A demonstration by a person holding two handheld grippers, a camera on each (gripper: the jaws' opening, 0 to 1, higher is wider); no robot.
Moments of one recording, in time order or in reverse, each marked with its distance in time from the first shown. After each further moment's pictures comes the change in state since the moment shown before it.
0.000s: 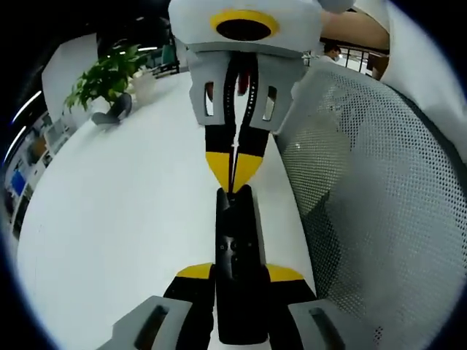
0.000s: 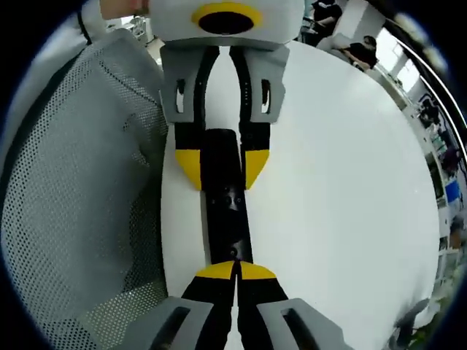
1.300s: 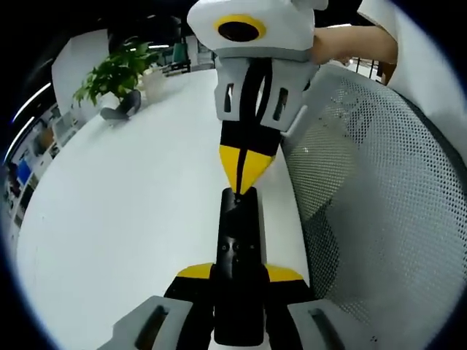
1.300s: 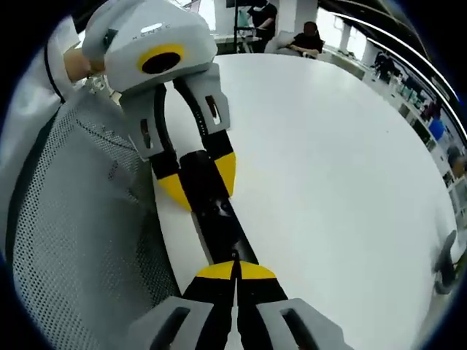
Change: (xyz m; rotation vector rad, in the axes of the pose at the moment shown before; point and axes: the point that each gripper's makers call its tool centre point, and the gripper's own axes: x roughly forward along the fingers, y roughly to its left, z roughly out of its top) left arm -0.001 -0.003 -0.001 -0.048 -0.042 0.035; right arm -0.003 0.006 0.001 0.289 -0.191 -0.009
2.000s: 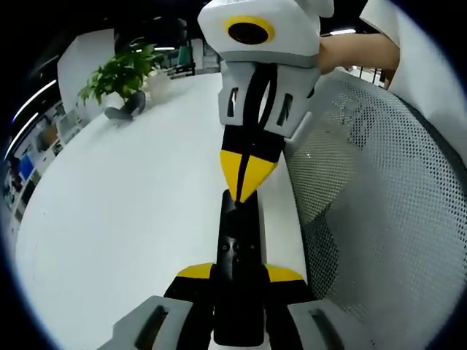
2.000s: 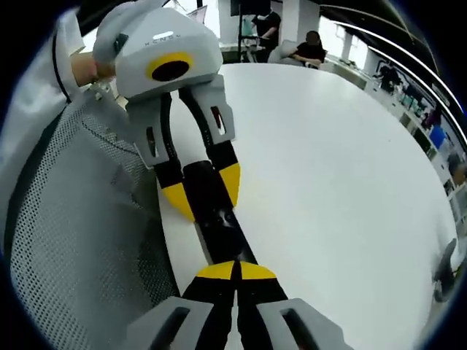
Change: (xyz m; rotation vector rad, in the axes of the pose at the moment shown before) left arm 0.001 -0.001 0.001 -0.015 -0.006 0.008; right arm 0.004 0.005 0.010 -0.058 -0.040 0.007
